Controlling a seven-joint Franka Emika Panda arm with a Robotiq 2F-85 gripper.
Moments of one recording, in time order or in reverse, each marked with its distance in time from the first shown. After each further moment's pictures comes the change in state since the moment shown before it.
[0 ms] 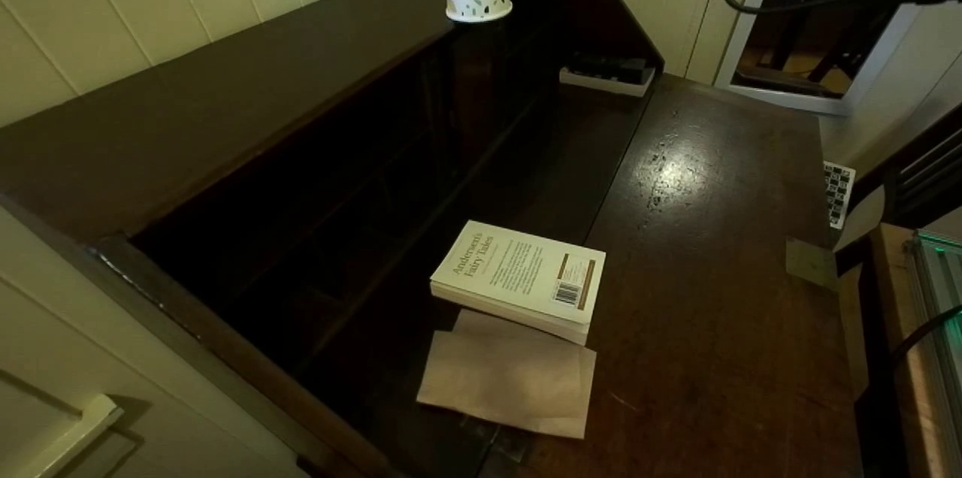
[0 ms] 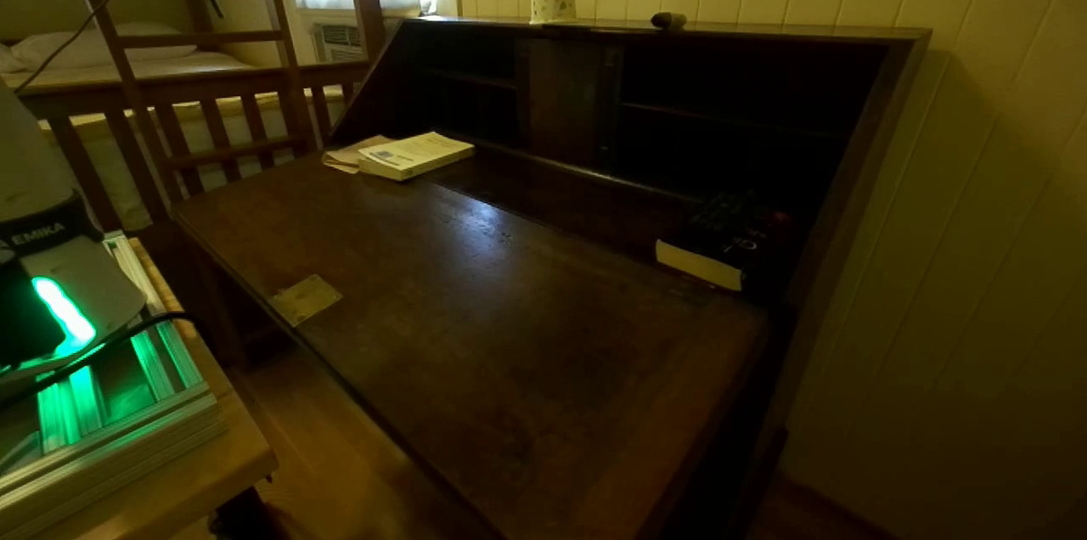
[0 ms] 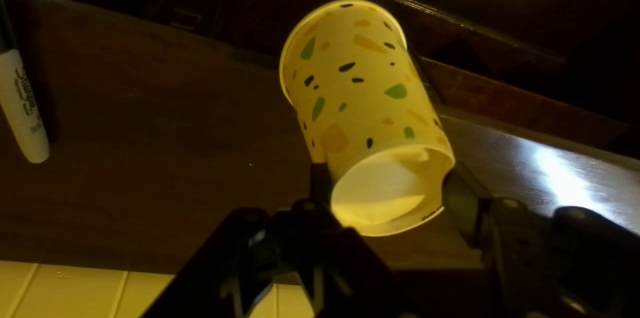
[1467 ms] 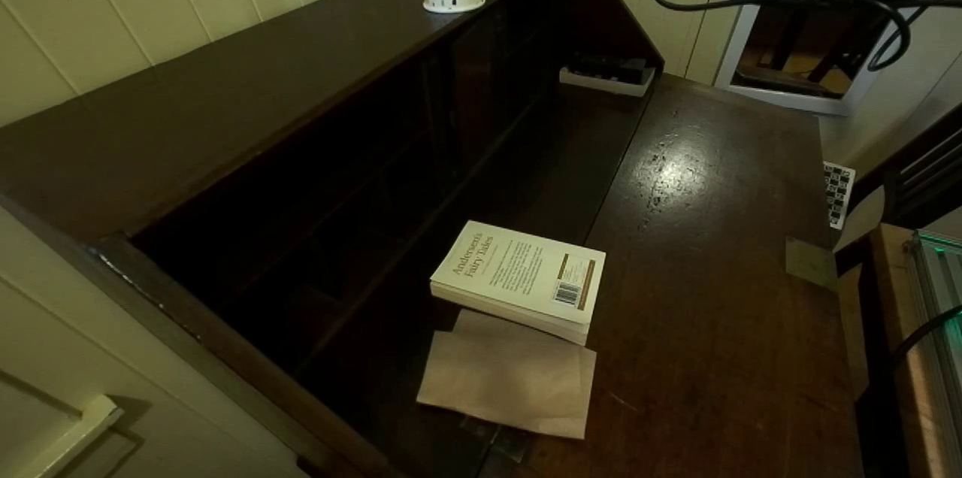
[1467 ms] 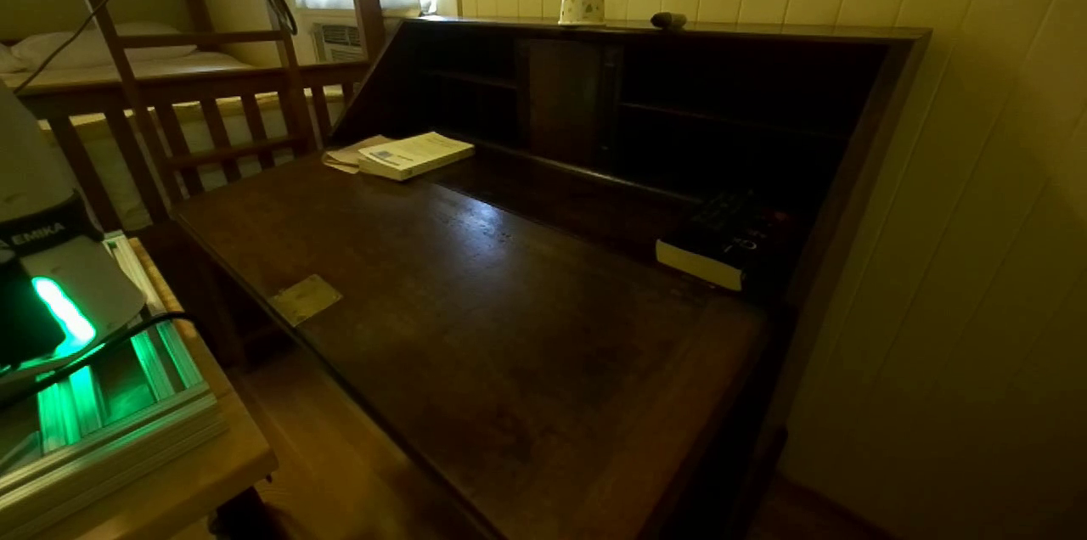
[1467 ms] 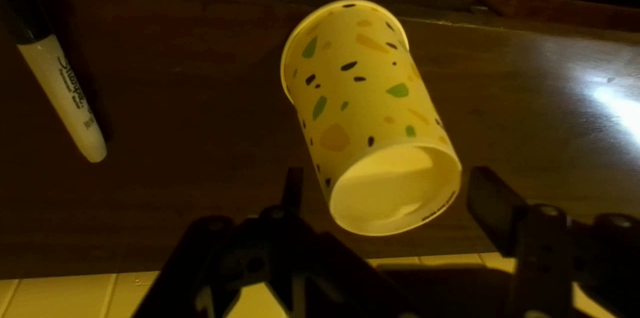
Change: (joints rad) arm -0.017 0.235 -0.014 0.341 0.002 -0.085 0.214
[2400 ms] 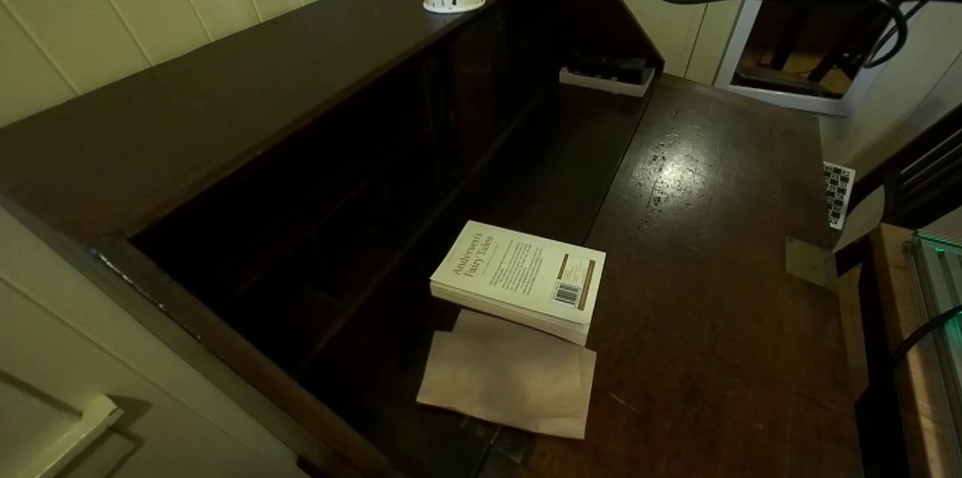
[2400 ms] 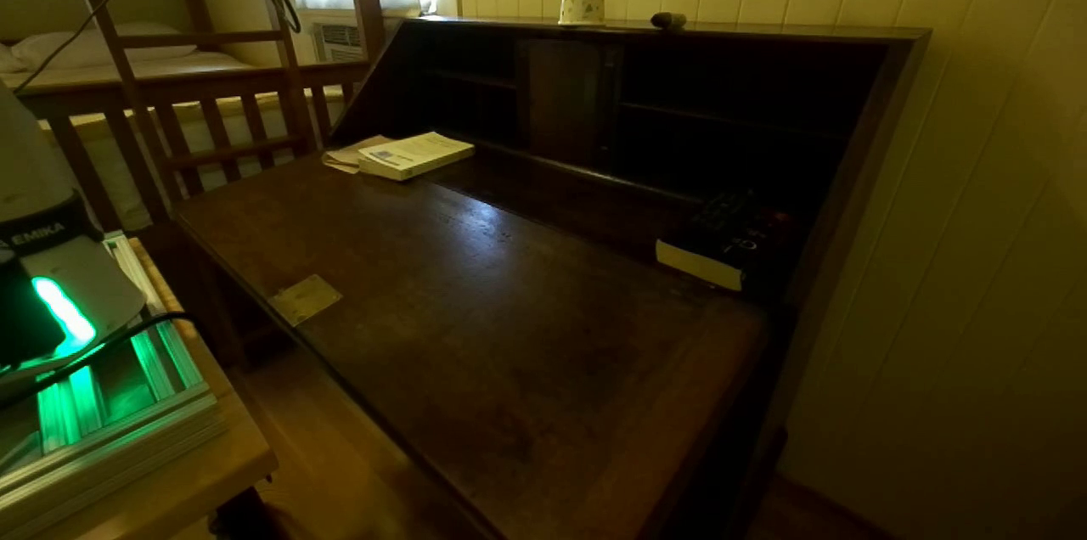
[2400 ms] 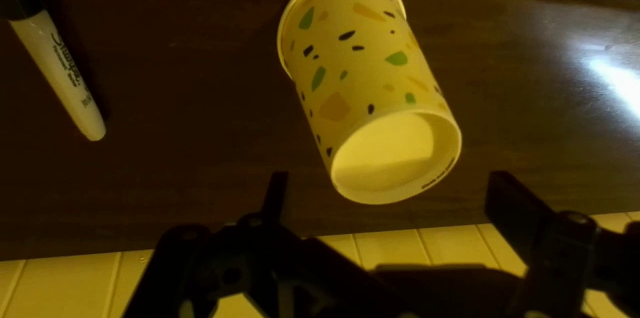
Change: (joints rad) arm -0.007 -0.003 0.000 0.001 0.041 0.035 0.000
